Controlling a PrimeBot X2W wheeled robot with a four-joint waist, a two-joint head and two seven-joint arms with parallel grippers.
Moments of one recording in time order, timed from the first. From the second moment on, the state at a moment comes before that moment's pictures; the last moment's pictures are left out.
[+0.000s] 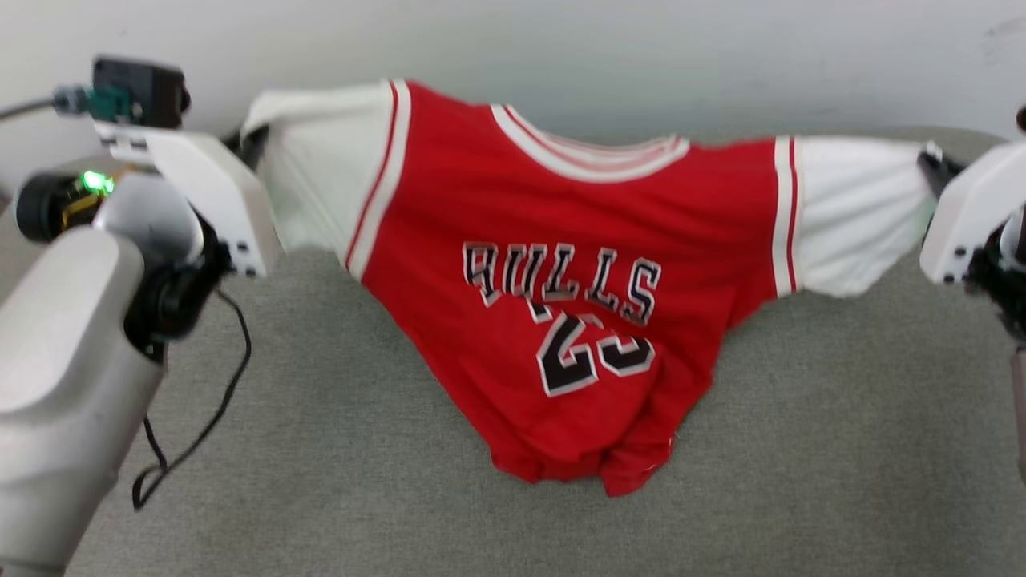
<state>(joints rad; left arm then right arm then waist) -0.78 0.60 -0.57 0.30 -0.81 0.11 0.34 -0.66 -0.28 -0.06 0.41 0.25 0.13 0.55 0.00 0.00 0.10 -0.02</state>
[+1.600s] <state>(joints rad) -1.69 0.43 -0.46 0.94 -0.70 -0.06 -0.11 -1.65 -0.23 0.12 0.93 0.13 0.13 0.04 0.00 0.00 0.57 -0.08</state>
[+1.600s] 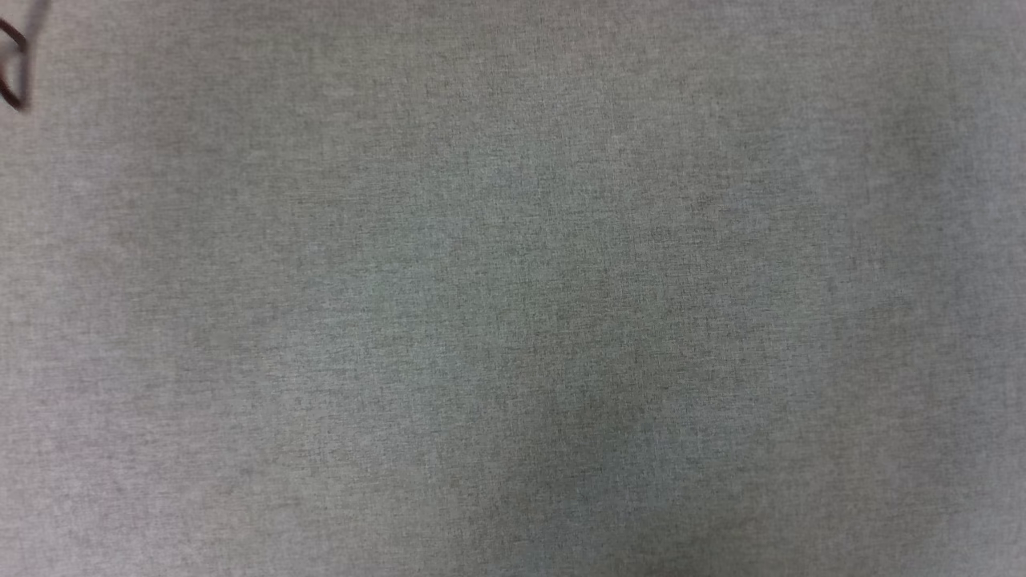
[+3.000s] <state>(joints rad) 0.07 0.50 -0.37 0.25 -0.97 0.22 -0.17 0.07 -0.31 0.14 0.25 0.51 0.13 0.42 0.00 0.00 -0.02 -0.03</state>
